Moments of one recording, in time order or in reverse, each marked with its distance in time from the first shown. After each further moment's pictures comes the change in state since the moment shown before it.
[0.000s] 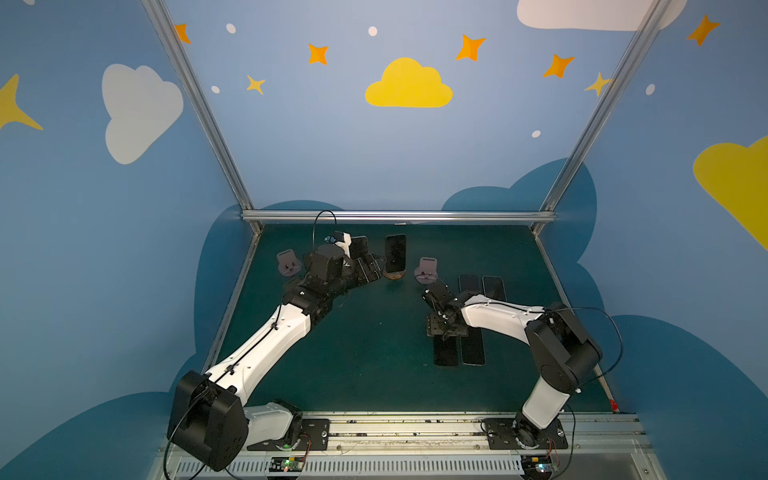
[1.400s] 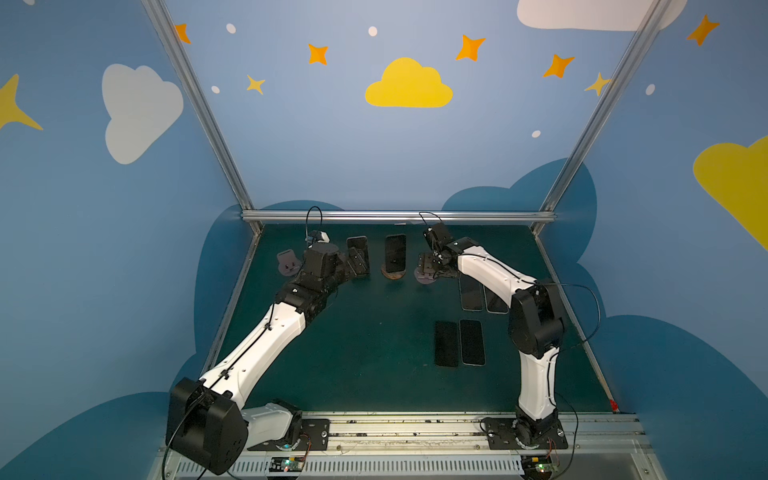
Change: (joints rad) left arm 0.056 -0.015 0.036 -0.132 -0.271 -0.036; right arm -0.182 0.296 0.688 -0.087 -0.020 -0.101
